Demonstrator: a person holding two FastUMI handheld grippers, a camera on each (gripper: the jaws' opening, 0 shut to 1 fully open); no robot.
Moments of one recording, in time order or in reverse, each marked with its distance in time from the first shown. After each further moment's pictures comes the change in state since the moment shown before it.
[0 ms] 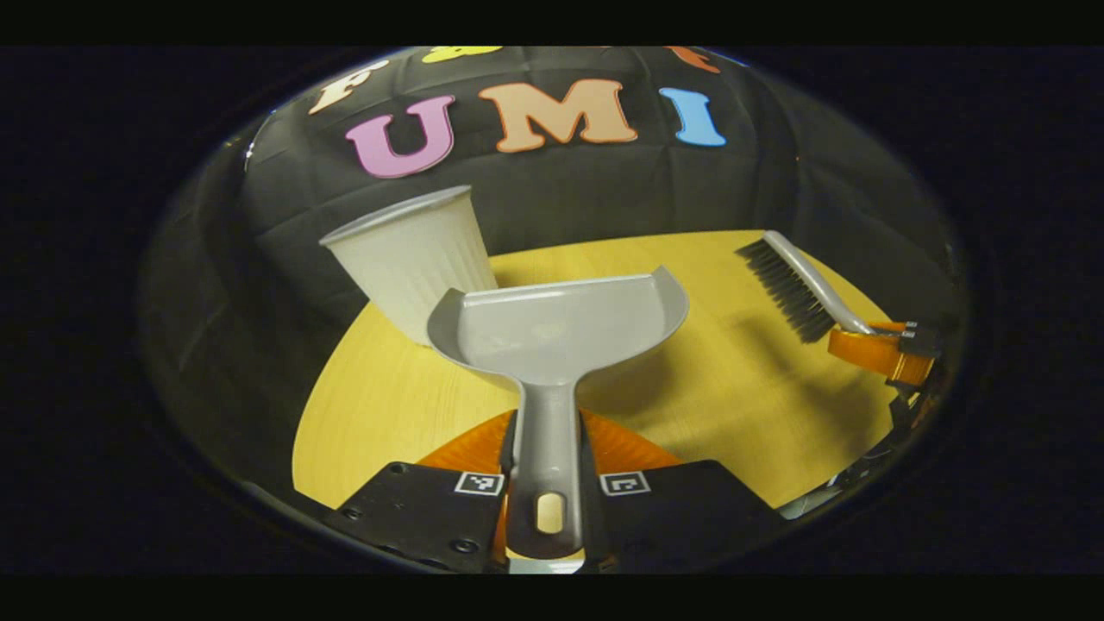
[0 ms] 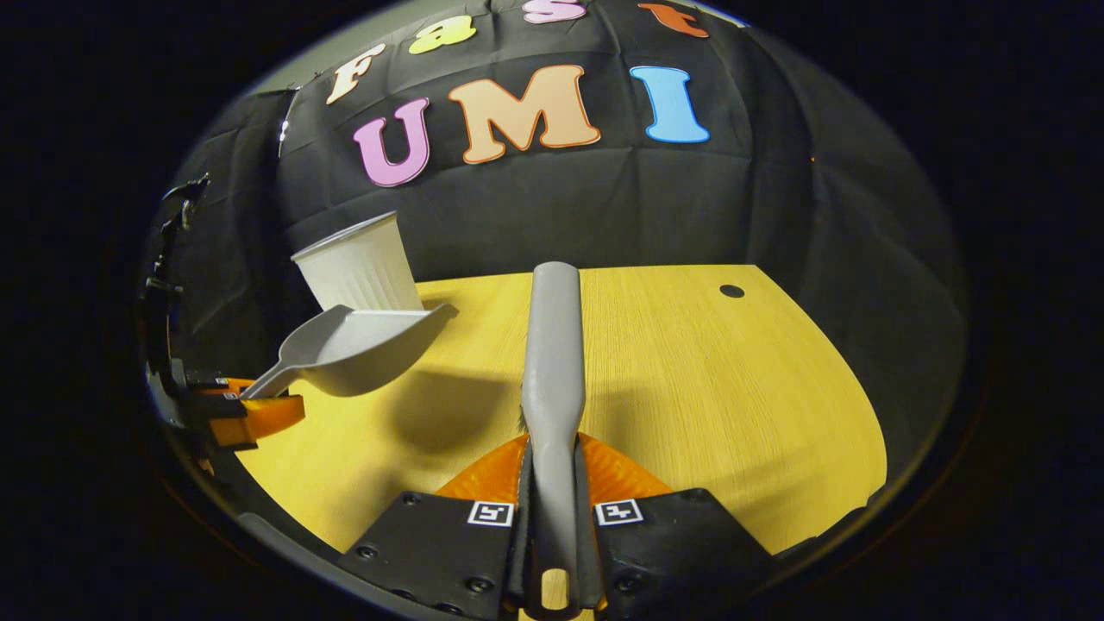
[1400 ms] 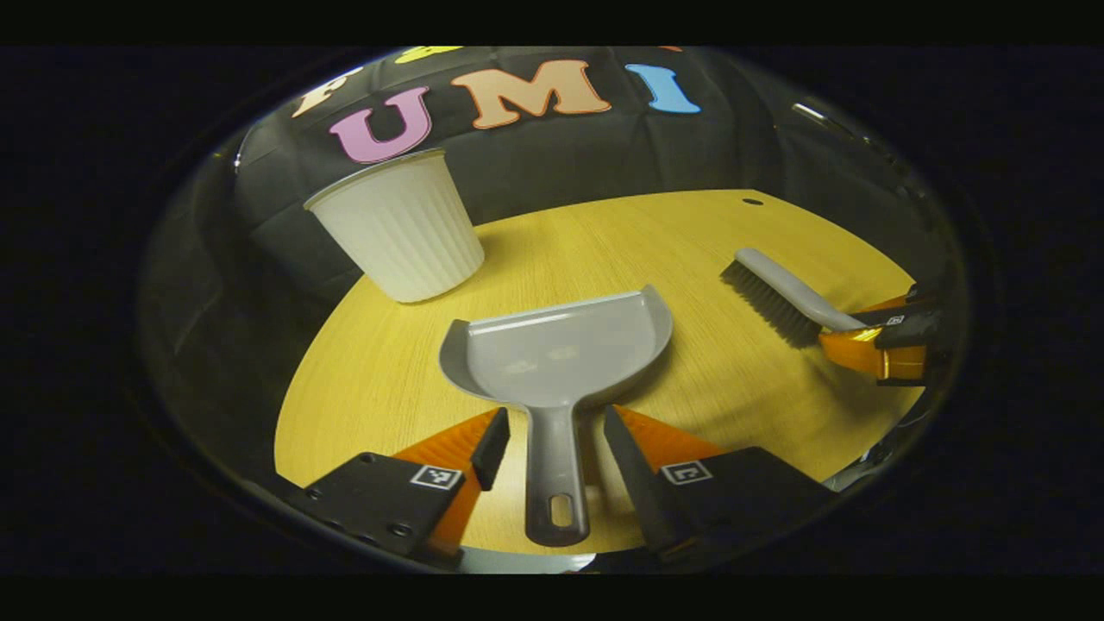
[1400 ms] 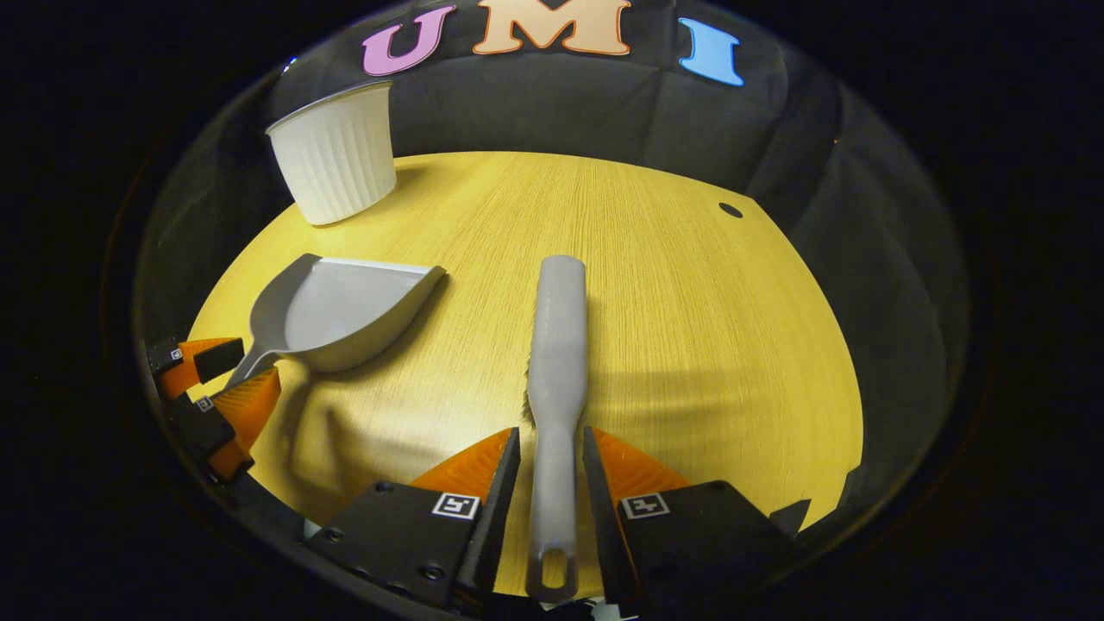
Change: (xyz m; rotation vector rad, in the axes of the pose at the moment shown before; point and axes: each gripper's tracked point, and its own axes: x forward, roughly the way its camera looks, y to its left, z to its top) left arm 0.012 -0.015 -0.048 0.062 0.019 0.028; right arm 0.031 0.011 -0.026 -0.128 0.320 -0.142
